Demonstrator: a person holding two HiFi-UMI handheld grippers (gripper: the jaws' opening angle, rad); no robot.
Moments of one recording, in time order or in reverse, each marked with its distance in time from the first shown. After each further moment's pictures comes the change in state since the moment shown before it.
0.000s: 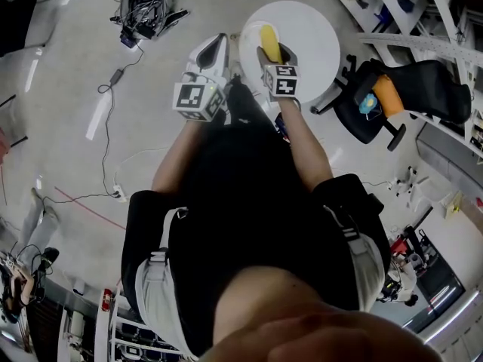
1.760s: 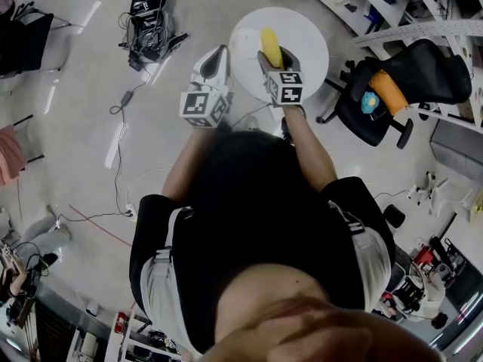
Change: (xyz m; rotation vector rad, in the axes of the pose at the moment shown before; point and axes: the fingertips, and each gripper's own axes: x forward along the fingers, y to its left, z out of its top) left arm -0.029 -0.112 -0.008 0.097 -0.034 -0.030; right arm -0.120 -0.030 0.025 0.037 -0.221 0.025
